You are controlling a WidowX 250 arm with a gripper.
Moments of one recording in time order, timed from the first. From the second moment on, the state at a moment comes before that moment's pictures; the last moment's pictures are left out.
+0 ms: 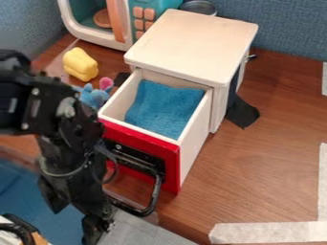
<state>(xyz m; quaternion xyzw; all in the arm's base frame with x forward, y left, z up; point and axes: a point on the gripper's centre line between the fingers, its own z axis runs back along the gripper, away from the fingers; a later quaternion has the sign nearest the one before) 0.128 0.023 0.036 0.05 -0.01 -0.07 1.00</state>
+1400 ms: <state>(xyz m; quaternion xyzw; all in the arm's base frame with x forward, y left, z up) 0.156 0.023 0.030 0.03 -0.01 -0.04 1.00</state>
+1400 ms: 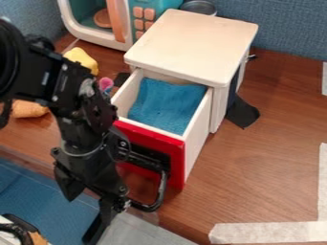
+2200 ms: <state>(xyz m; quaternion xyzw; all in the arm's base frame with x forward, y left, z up) 0.178 0.019 0.031 0.02 -0.02 -0.03 1.00</state>
